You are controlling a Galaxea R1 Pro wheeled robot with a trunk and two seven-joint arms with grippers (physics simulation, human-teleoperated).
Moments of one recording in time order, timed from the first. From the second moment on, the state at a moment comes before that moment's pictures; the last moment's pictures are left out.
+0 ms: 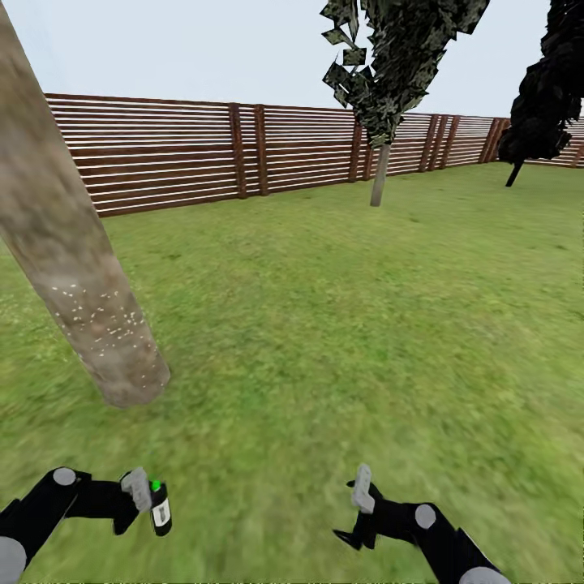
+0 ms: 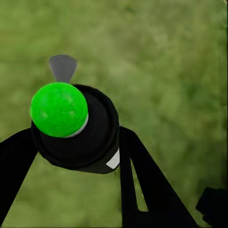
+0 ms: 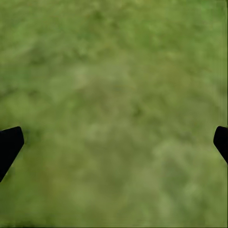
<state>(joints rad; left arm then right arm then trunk) -0.58 0.36 0.09 -0.53 -0.57 -0.10 -1.12 -0.50 0.00 -0.19 -0.49 0.86 -0.37 0.74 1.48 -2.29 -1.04</state>
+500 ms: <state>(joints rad) -0.59 0.10 -0.07 -0.55 -0.81 -0.08 -1.14 -0.51 0.11 -0.06 -0.55 0.86 -0.37 0.92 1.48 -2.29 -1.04</state>
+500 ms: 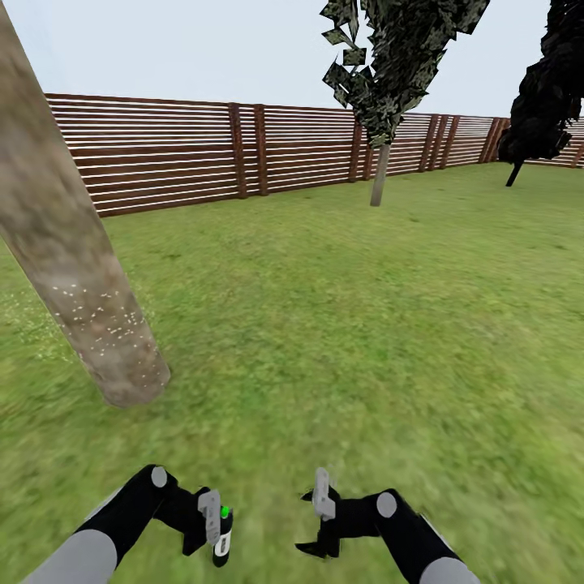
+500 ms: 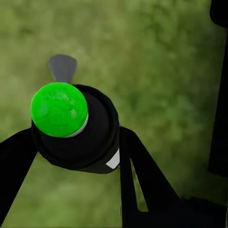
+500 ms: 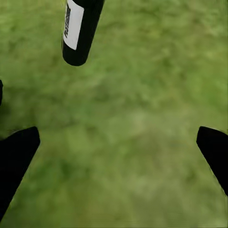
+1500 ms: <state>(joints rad) -0.59 -0.06 -0.16 -0.60 -0.85 -0.08 -1.04 -0.51 0.13 0.01 -0.74 0.85 -0.37 1.01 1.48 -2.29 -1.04</state>
